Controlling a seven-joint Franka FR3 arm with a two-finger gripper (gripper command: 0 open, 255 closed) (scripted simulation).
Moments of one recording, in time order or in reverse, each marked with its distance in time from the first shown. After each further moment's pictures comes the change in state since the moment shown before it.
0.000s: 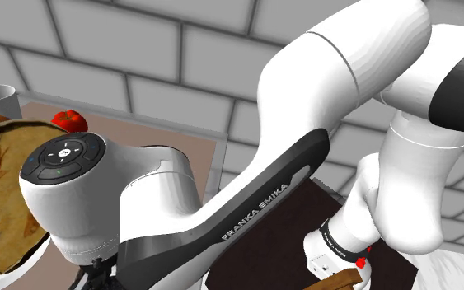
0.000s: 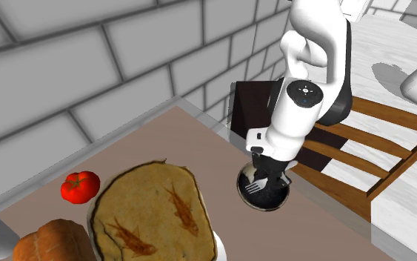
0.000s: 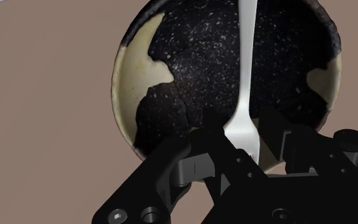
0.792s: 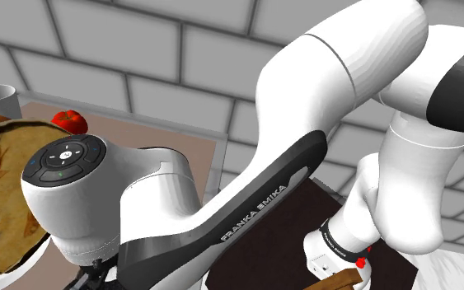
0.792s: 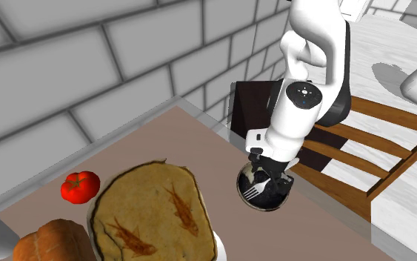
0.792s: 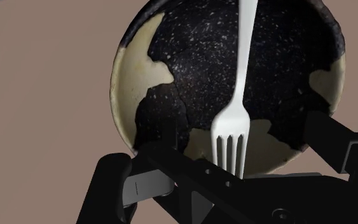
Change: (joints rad) arm 0.001 0.006 -0.002 -0.002 -0.004 0.007 0.002
